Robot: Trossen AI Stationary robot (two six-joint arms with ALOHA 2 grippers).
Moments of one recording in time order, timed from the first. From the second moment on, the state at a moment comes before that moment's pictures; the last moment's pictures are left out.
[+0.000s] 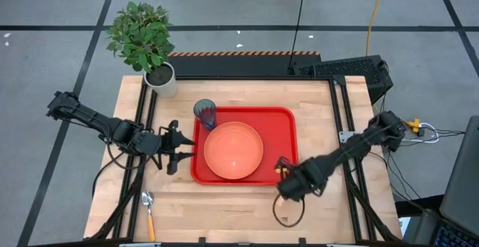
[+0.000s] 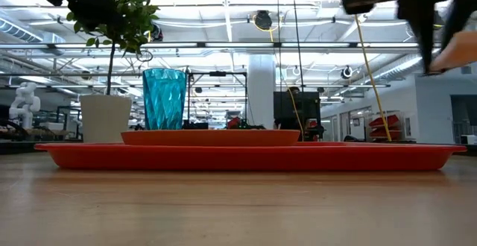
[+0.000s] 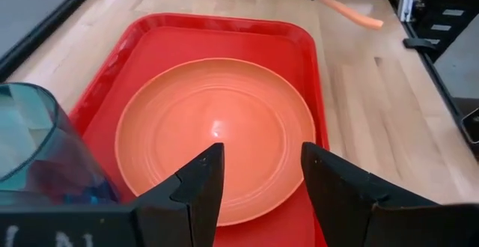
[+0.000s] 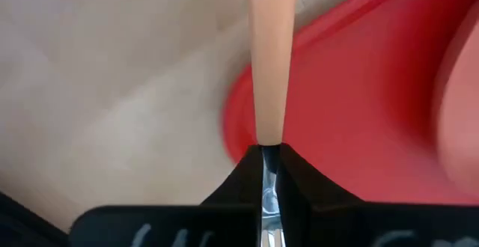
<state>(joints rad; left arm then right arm) -0.41 0.81 0.64 -0.39 -0.38 -0.30 0.52 1.65 1.29 -1.22 0.11 -0.52</state>
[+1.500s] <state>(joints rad) -0.41 0.74 0.64 -0.39 -0.40 -0.28 0.05 1.78 1.29 -0.95 0.02 -1.38</state>
